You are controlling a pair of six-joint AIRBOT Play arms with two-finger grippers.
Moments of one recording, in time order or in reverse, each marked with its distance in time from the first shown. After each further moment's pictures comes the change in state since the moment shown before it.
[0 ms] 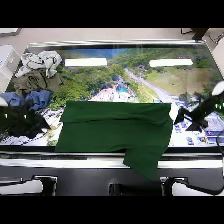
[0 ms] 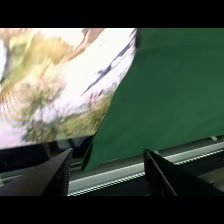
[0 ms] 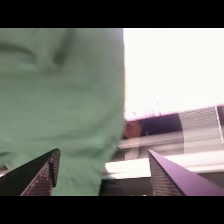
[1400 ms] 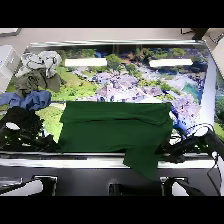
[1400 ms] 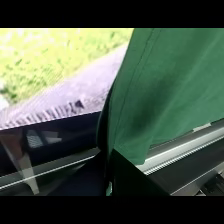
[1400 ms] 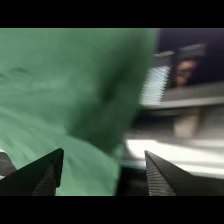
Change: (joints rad) left arm 0.019 0.134 -0.445 -0.127 0.198 0.186; right arm -0.034 0.266 -0.742 0.264 -0.285 -0.134
